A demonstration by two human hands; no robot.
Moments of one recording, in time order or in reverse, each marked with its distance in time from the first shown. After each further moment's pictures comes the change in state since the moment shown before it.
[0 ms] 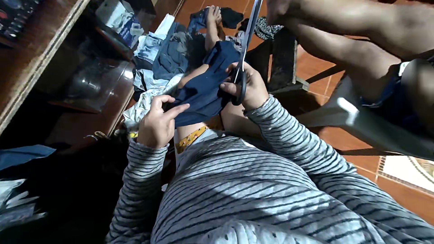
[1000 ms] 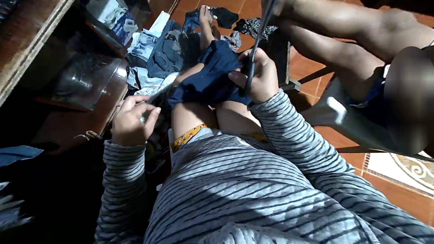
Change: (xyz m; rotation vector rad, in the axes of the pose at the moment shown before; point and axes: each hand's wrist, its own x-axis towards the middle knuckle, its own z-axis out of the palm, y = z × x) left_hand -0.004 -0.023 -0.027 0.046 -0.039 -0.200; right_hand 0.005 -0.015 -0.025 -0.282 0.121 -0.072
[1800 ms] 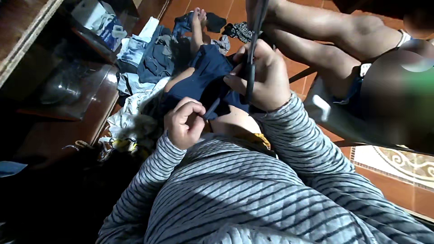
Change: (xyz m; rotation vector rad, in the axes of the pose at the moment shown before) left_hand 0.026 0.087 0.089 -0.843 0.180 0.336; right_hand -0.009 -0.051 -0.020 -0.066 -0.059 -0.181
